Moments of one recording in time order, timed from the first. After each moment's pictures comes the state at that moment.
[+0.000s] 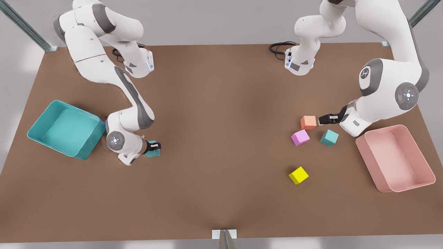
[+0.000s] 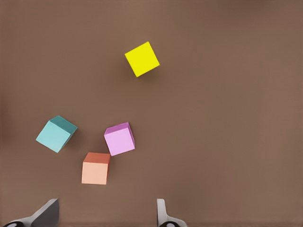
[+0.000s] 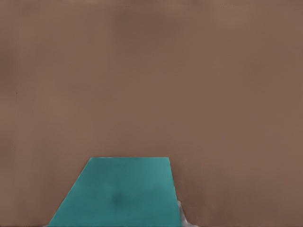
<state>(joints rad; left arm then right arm) 0.04 0.17 -0.14 -1.58 -0.12 1.56 -0.17 0.07 0.53 0.31 -1.76 0.01 2.14 0.16</state>
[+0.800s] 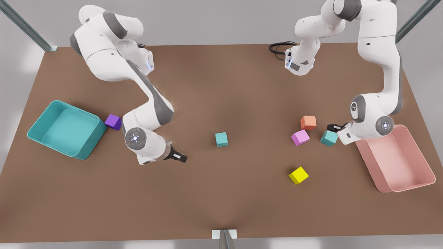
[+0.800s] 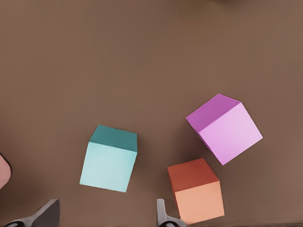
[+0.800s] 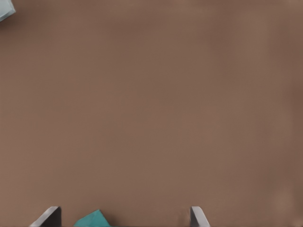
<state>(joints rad) 0.13 0.29 -0.02 -2.04 0.04 2.05 0.42 0.03 0.64 0.41 -1.34 -0.07 1.89 0.85</state>
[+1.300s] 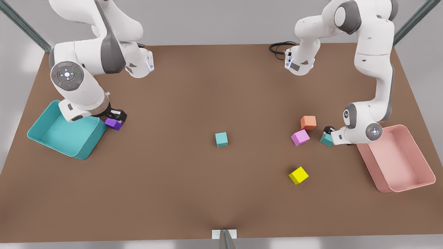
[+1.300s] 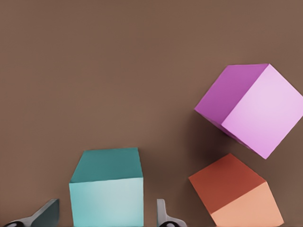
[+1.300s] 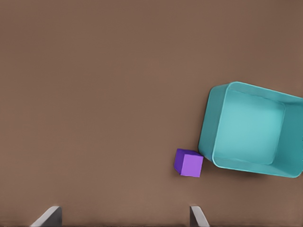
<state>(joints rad) 0.15 0.43 0.00 -2.06 0.05 2.21 0.69 -0.13 0.14 0.42 -1.49 -0.20 1.44 0.48</state>
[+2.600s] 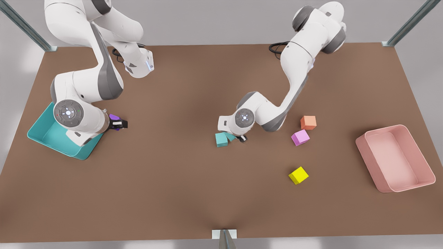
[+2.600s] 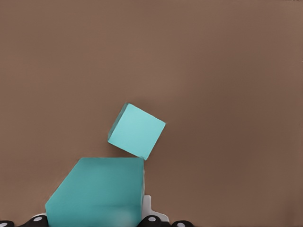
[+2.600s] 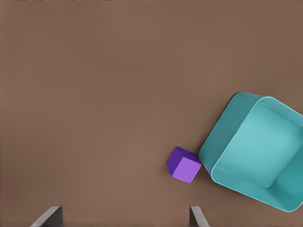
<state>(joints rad) -0.45 0.68 -0.33 -1.43 0.02 1.94 0.15 -0.15 0.31 0.41 -1.42 -0.20 1.40 0.19</state>
